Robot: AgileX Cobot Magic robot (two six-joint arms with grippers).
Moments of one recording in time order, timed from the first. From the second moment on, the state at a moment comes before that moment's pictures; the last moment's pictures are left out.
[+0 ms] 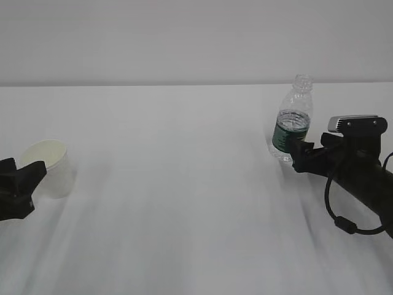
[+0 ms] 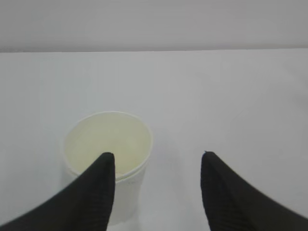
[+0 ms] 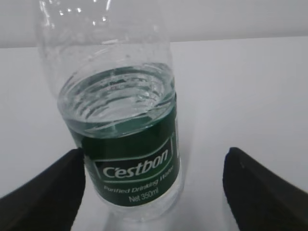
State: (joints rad) left arm -0.23 1.58 -0.13 0.05 -1.14 -0.15; right arm 0.06 2.15 -0.65 -0.22 -1.15 0.11
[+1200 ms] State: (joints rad) left arm -0.23 1.58 -0.13 0.02 -1.14 -0.15; right arm 0.06 2.24 -0.79 -0.31 -1.15 0.17
